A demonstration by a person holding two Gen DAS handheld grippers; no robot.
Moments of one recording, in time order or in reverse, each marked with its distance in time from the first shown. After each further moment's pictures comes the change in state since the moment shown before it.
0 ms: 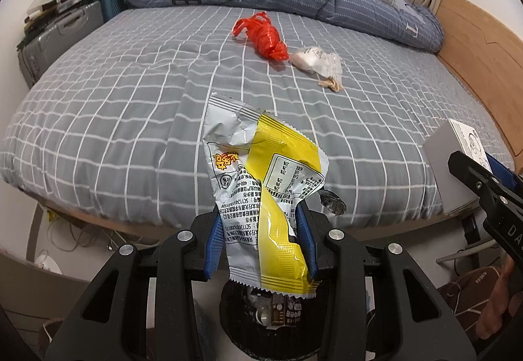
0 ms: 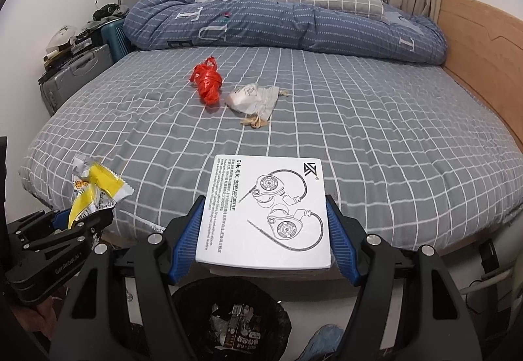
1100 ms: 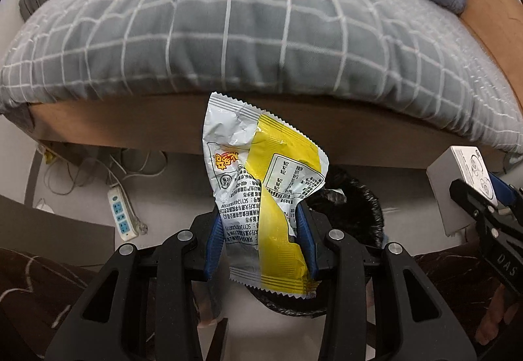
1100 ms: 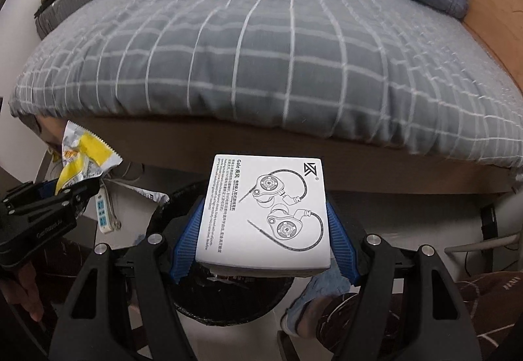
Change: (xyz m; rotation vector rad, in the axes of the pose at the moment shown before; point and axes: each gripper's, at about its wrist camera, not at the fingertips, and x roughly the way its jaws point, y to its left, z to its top) left arm 0.064 0.039 -0.113 -0.041 0.239 0.034; right arm 0.062 0.028 -0.131 -0.065 0.308 0.004
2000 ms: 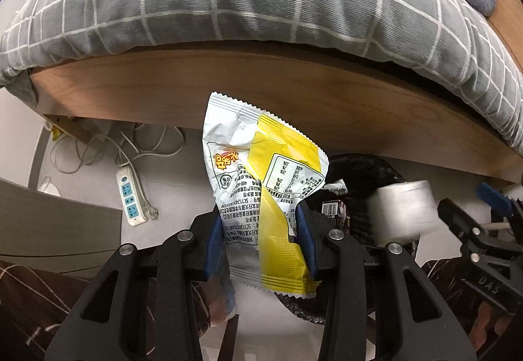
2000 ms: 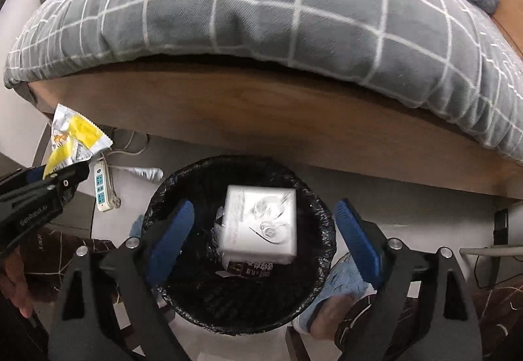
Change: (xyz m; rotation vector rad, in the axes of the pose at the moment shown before) left arm 0.047 0.035 -0.009 -0.059 0.069 0.065; right arm 0.078 0.034 -0.013 -0.056 0.100 0.040
